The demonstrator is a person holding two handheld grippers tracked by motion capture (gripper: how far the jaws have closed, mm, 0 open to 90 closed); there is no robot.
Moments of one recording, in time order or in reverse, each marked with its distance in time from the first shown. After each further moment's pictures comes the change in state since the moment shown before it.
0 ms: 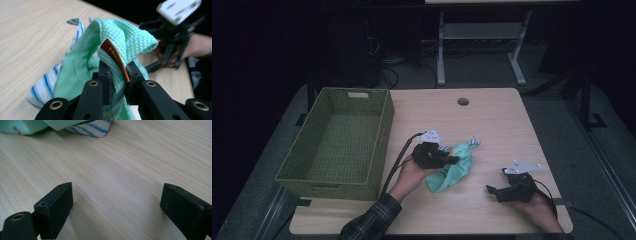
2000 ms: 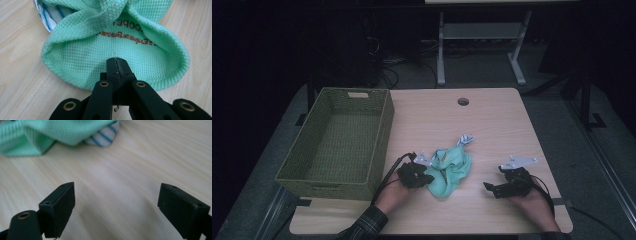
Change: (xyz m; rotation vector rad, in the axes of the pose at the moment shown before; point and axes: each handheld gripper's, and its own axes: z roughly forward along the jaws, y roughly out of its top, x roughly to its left) left arm -0.010 -0.055 -0.022 0.333 0.182 0.039; right arm 0.001 0.020 0.001 0.028 0.023 -0.005
